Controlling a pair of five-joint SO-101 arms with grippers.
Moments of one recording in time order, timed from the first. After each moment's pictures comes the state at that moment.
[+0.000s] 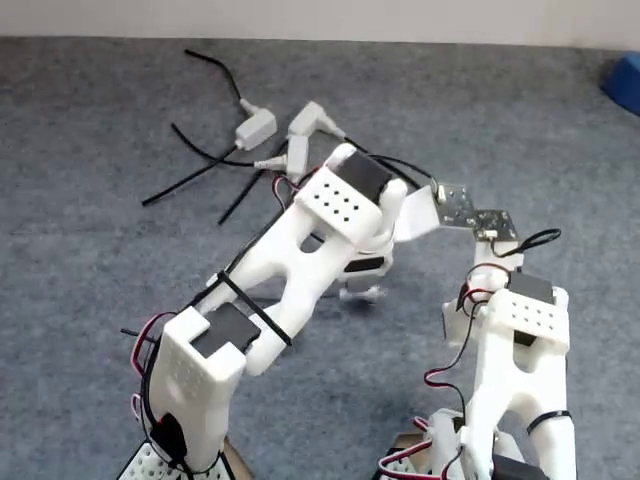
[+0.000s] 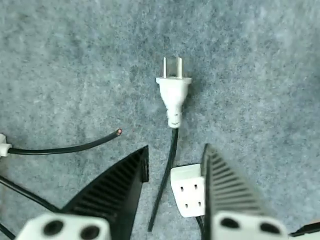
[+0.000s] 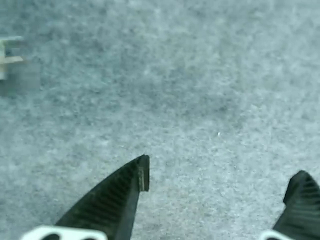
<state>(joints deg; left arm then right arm) 34.4 25.4 -28.8 100.3 -39.1 11.0 -31.5 54.7 65.5 20.8</state>
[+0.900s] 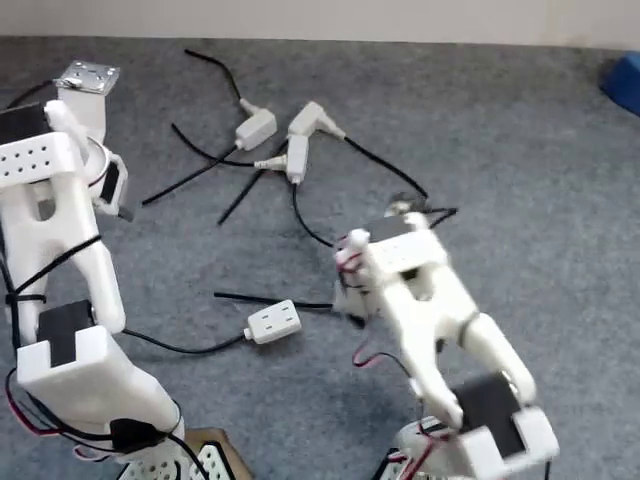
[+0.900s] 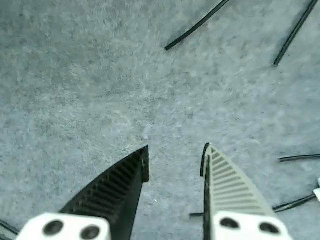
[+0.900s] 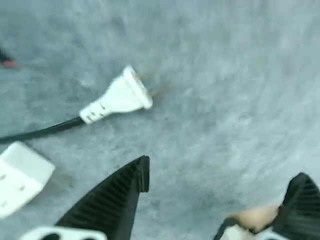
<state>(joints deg) -25.0 13.0 -17.6 93.3 -24.7 -27.9 -4.8 31.8 77.7 -40.9</state>
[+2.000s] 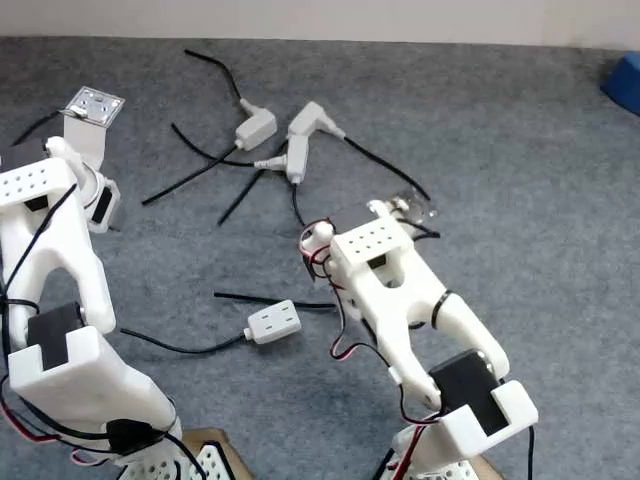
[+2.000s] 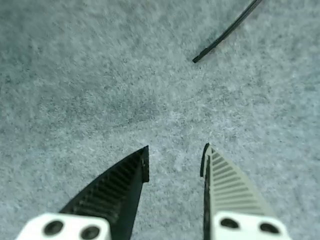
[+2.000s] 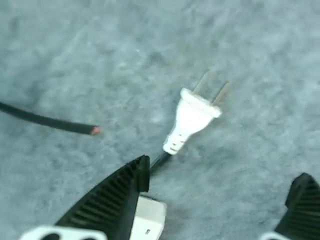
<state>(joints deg) -28.8 13.0 -1.8 72.7 -36.4 -32.7 0.9 23.0 67.6 -81.4</state>
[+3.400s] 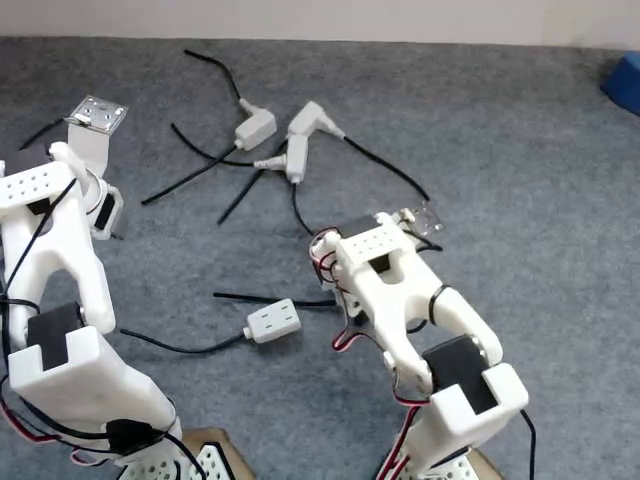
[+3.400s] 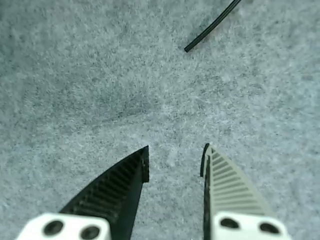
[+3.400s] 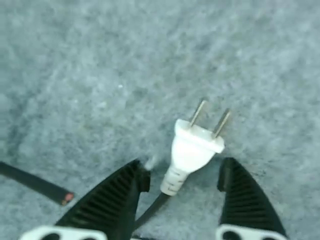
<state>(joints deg) -28.9 13.0 0.7 72.5 -36.4 -30.1 7.6 26.8 54.9 -83.3</state>
